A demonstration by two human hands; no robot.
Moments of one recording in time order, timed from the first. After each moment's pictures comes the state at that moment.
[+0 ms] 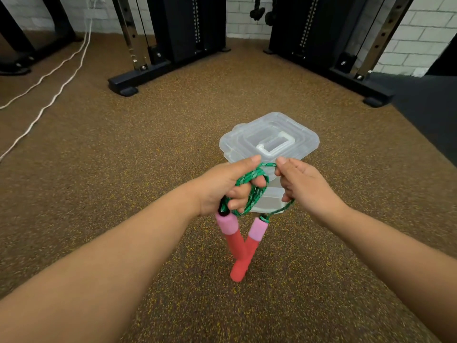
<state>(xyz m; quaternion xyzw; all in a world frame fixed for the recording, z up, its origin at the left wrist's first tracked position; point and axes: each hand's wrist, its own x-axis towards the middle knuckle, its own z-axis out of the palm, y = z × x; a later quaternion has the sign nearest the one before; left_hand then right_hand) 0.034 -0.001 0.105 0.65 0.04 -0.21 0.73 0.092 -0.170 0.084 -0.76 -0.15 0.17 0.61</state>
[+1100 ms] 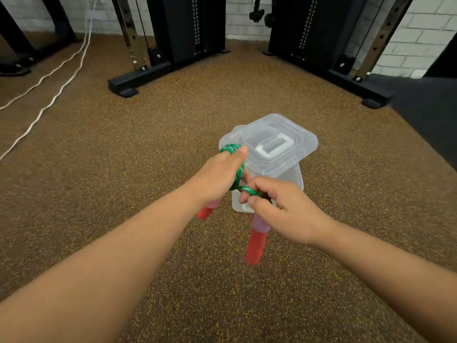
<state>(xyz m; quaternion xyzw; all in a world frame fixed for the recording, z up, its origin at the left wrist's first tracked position) 0.041 0.003 0.108 0.83 0.10 0.00 0.54 0.048 -0.159 0.105 -0.81 -0.37 0.15 0.44</state>
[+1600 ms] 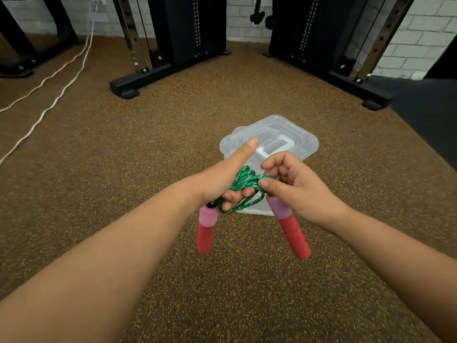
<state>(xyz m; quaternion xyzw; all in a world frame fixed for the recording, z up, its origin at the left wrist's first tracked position) 0.037 0.006 0.118 0.77 0.03 -0.22 0.59 0.077 -0.169 0.103 -0.72 -0.28 0.19 0.61</state>
